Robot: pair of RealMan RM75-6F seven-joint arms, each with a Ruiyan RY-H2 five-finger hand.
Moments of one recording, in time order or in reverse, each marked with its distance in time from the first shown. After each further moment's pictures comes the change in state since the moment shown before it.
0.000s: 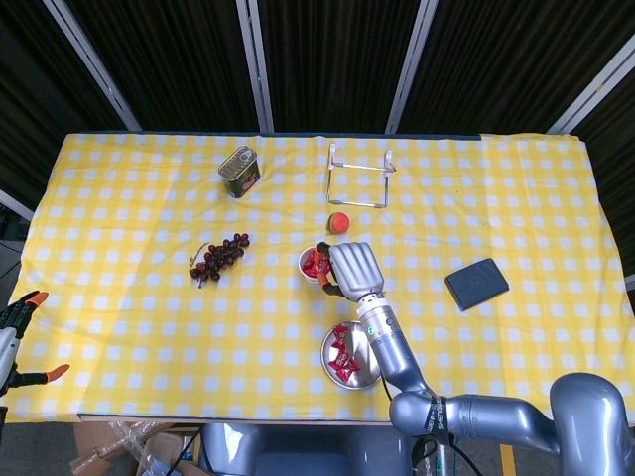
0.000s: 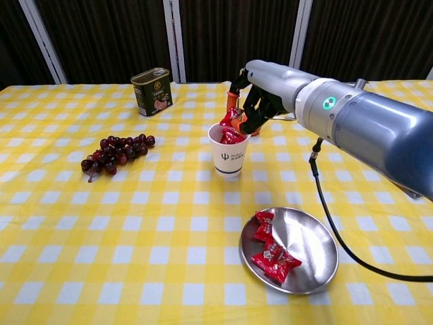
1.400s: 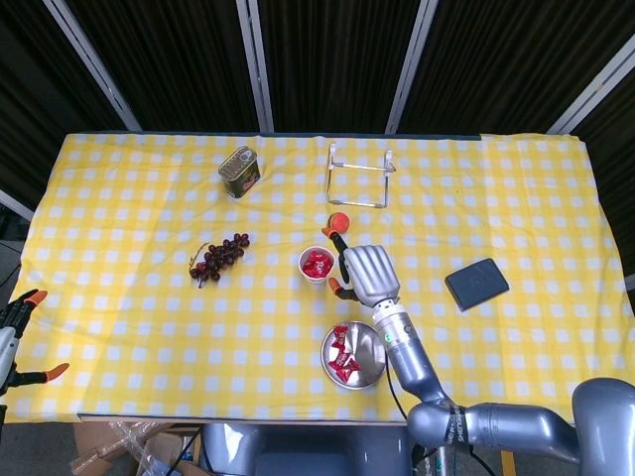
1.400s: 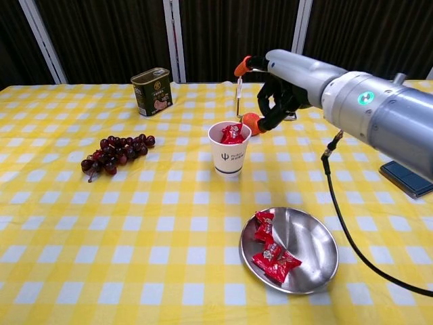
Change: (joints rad) left arm 0.006 -0.008 -0.002 0.007 0.014 0.025 0.003; right arm -0.067 0.096 -0.067 -0.115 -0.100 0.071 0.094
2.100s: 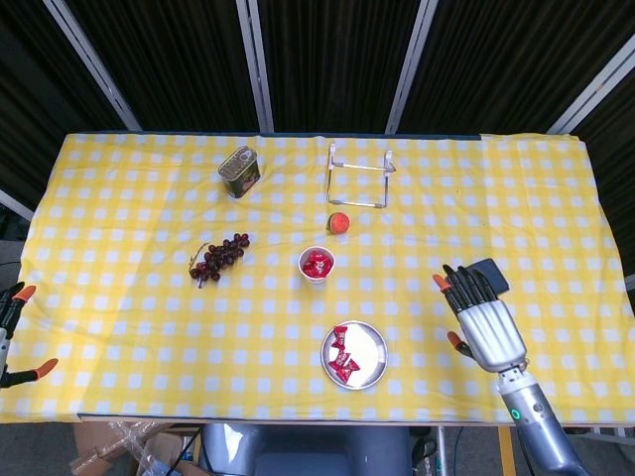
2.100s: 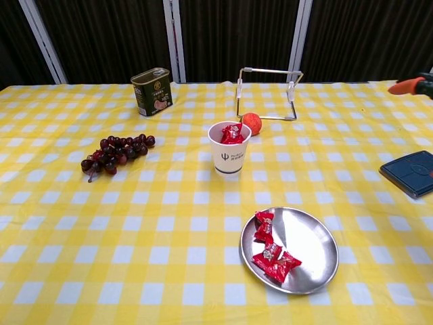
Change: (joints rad) left arm 0.040 -0.057 -0.004 0.077 0.085 0.153 0.132; right arm -0.393 0.388 -0.433 -0.018 -0.578 0.297 0.100
